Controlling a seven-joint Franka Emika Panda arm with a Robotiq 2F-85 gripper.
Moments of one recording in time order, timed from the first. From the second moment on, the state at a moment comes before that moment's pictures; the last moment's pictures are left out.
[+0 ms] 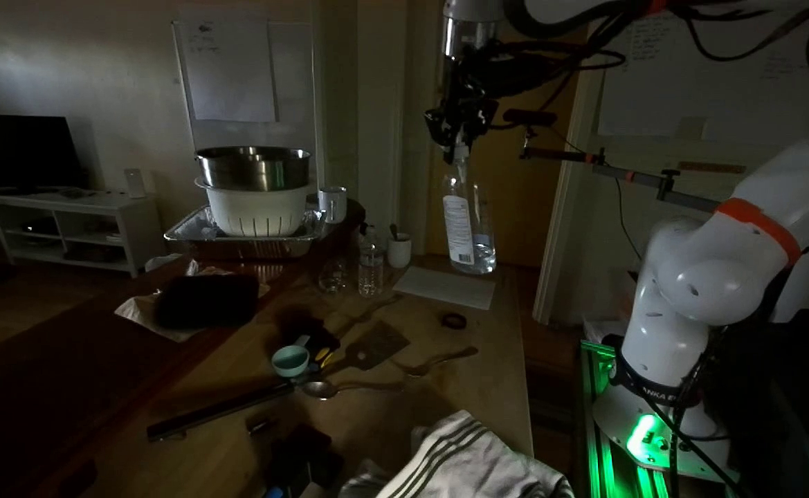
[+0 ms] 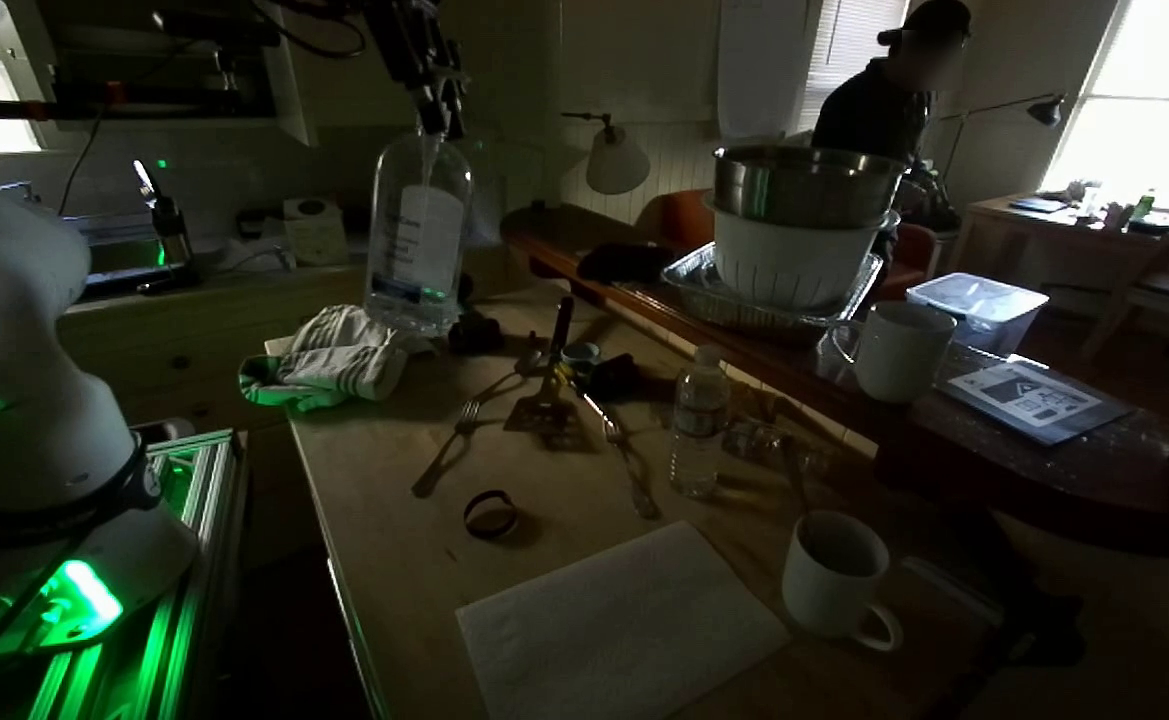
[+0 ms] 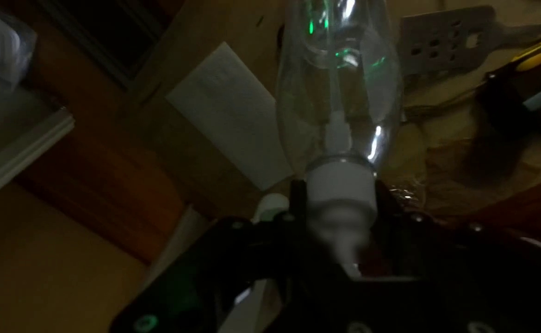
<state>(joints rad) -0.03 -0.63 0.16 -2.23 -0.30 1.71 0.78</state>
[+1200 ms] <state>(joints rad) -0.16 -0.57 0.24 -2.44 -0.40 2.02 1.41</state>
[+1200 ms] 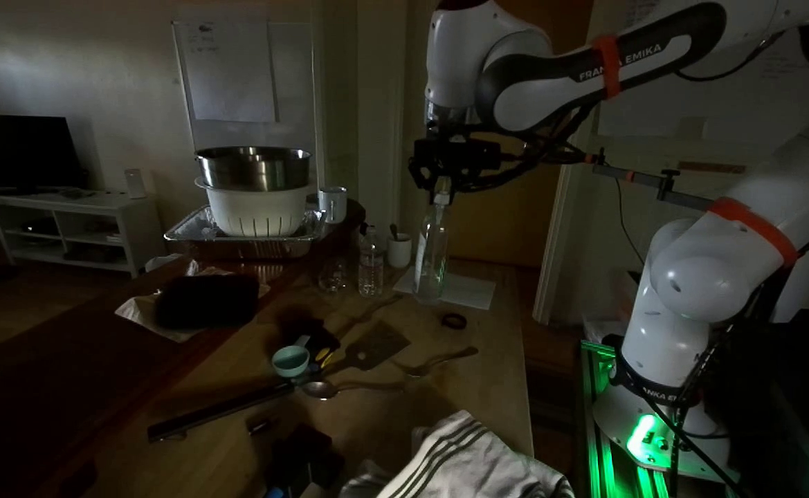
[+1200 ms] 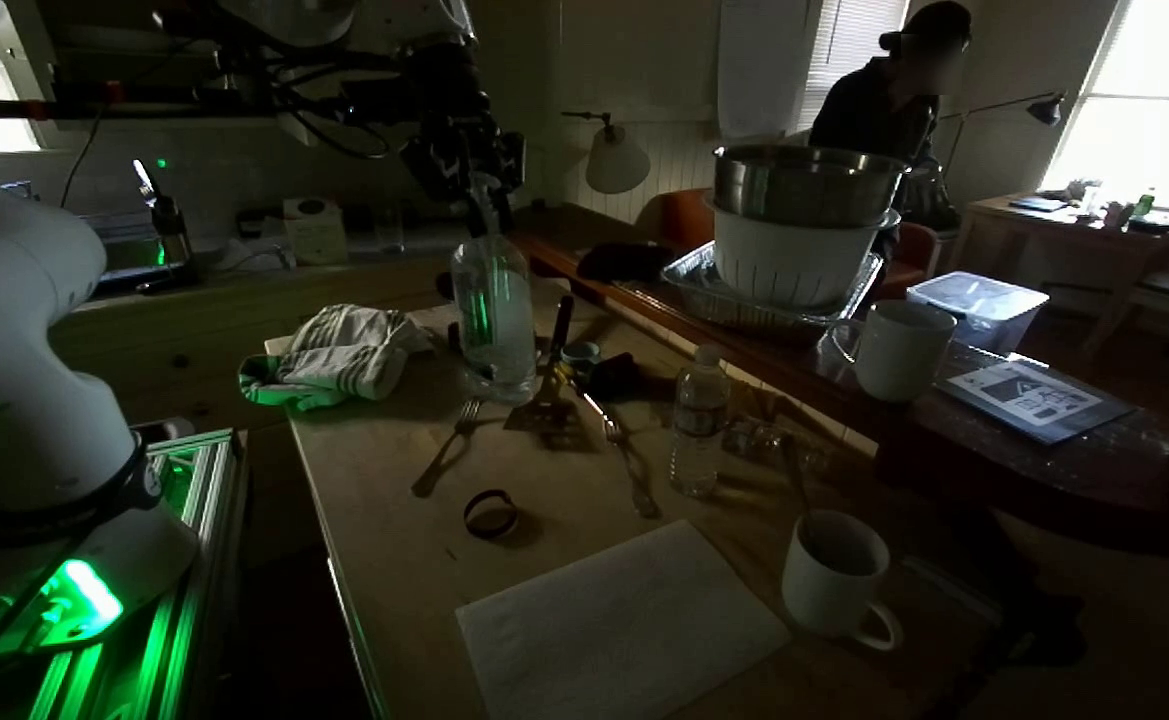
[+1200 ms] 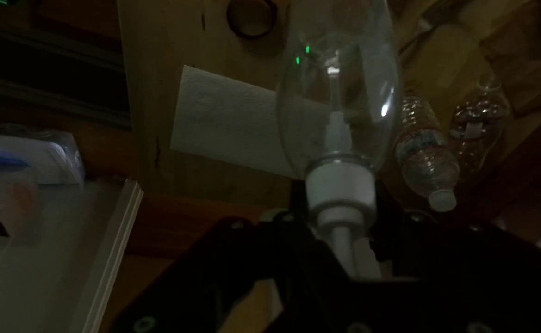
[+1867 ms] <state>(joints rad) -0.19 -0.53 0.25 -2.48 -0.53 2.03 1.60</state>
